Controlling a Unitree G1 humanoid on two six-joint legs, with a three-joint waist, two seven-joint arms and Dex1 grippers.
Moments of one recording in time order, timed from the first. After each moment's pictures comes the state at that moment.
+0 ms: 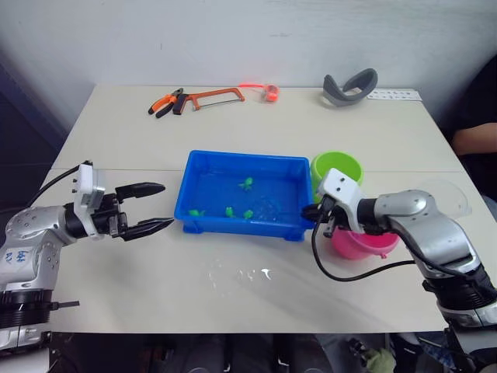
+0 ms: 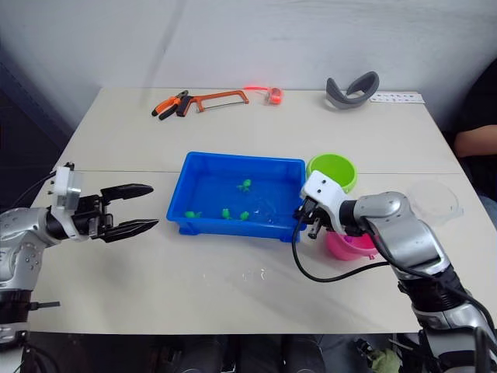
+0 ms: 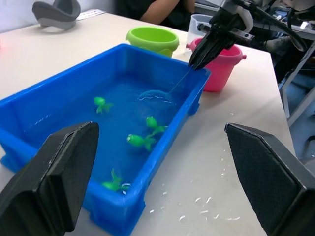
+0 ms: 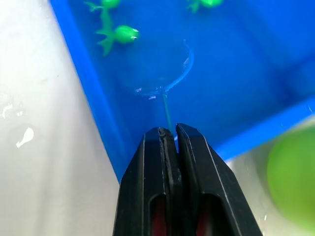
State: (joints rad) left arm -0.35 0.80 0.25 0.13 -0.58 0.28 -1.26; right arm -0.54 -0.72 0.14 -0.26 0.22 0.91 0.93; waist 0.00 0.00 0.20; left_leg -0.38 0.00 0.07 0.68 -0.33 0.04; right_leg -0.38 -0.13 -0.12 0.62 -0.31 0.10
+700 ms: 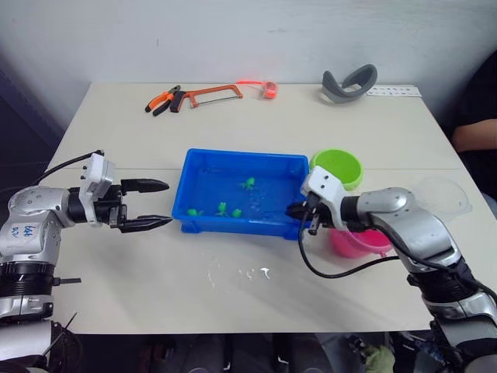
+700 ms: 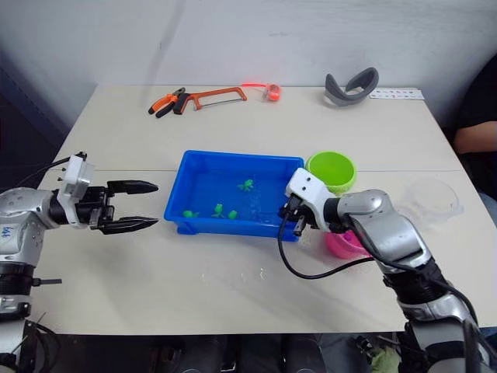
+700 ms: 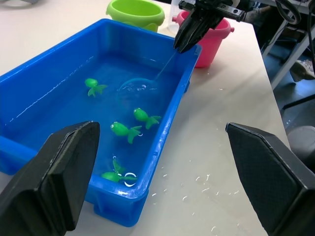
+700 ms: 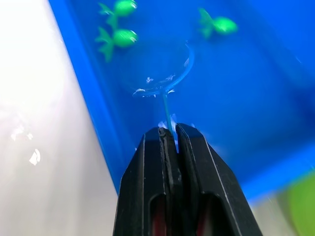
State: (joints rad) left arm -0.51 0.85 0.16 0.33 -0.47 0.21 -1.43; right arm -0.61 -0.66 0.26 -0.23 0.22 0.83 0.89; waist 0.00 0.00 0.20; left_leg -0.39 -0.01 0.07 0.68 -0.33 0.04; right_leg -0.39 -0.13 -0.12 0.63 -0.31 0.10
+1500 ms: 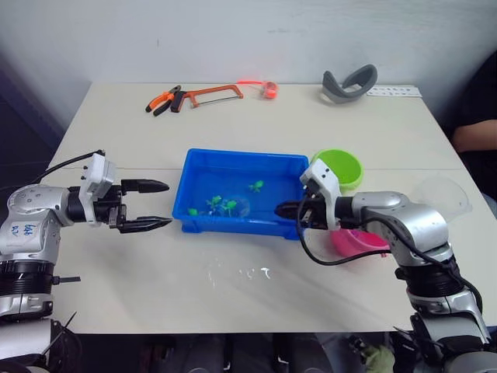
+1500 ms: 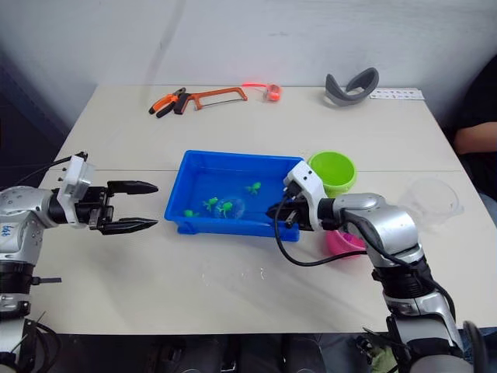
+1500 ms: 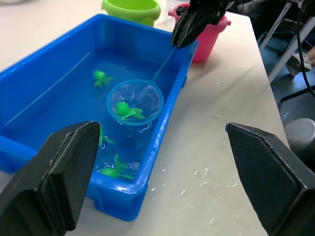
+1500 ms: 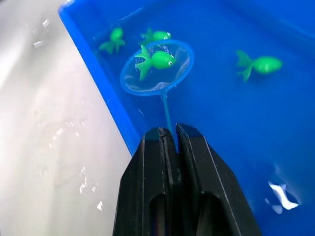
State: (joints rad) left arm -0.54 0.84 0.16 0.34 -0.46 0.21 -1.44; right arm -0.62 -0.54 0.09 -0.20 0.45 1.04 0.85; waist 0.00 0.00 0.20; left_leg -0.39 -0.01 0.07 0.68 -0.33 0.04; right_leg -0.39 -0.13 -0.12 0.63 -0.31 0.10
